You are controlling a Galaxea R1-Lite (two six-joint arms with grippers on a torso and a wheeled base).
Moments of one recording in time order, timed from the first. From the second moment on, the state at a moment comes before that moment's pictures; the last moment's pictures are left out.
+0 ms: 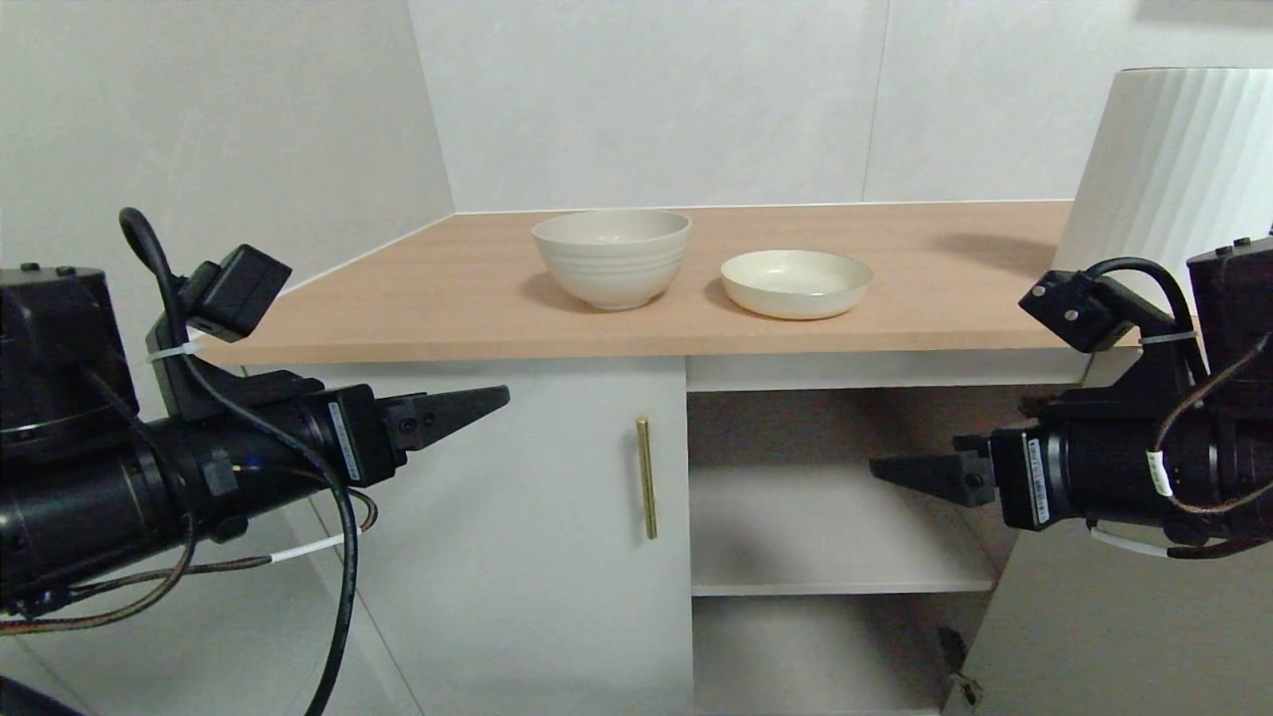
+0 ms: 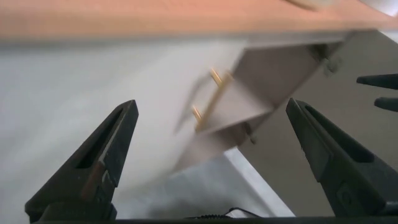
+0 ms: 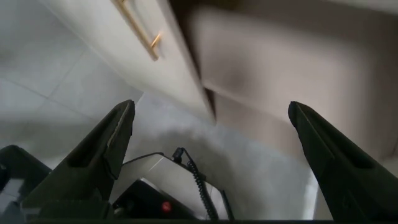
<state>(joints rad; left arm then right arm) -0.29 1.37 -0.70 -0.44 -0.29 -0.31 0.54 1.40 -0.91 -0.01 0.08 0.18</state>
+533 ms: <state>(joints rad) -0.29 1.34 -0.70 -0.44 -0.29 -0.31 0.54 1.37 -0.89 -0.01 0.11 0.17</state>
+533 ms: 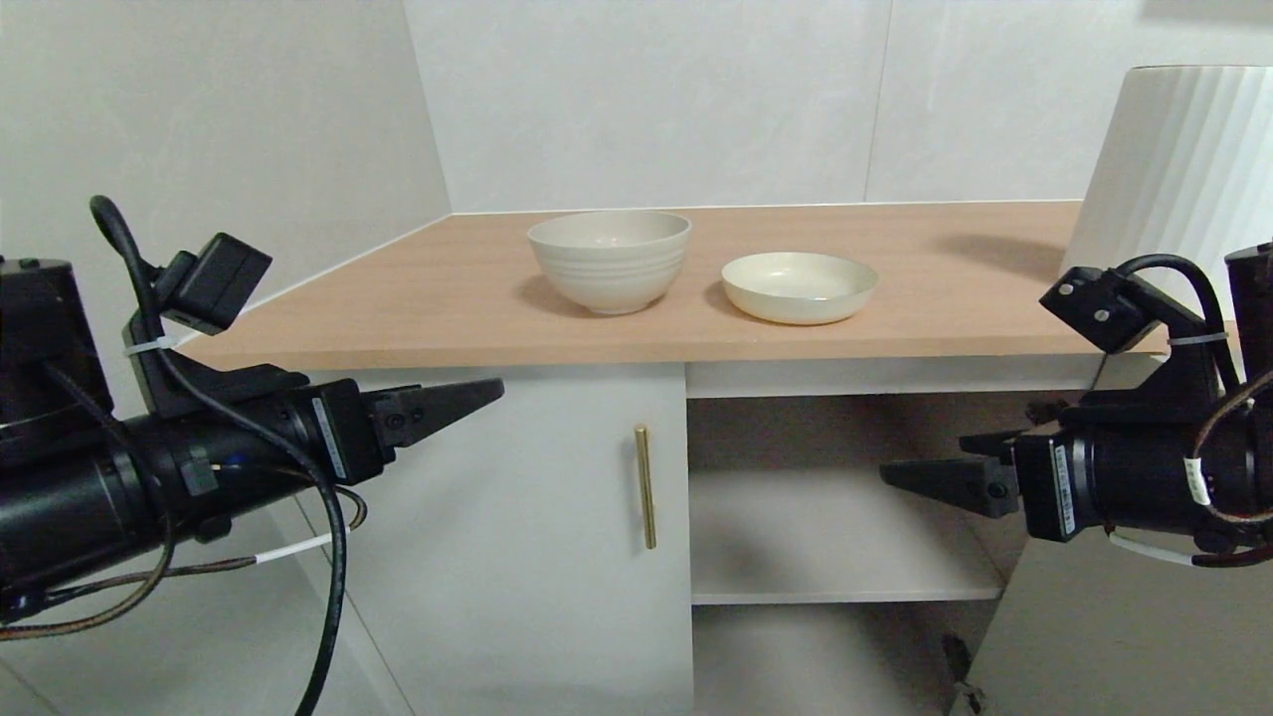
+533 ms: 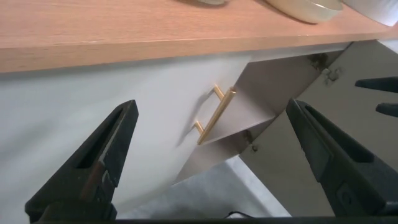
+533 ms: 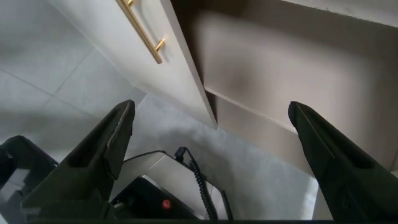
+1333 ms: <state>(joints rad) -0.29 1.38 -0.70 -0.45 -0.29 -0.31 0.54 1.39 -0.90 -0.02 0.11 0.16</state>
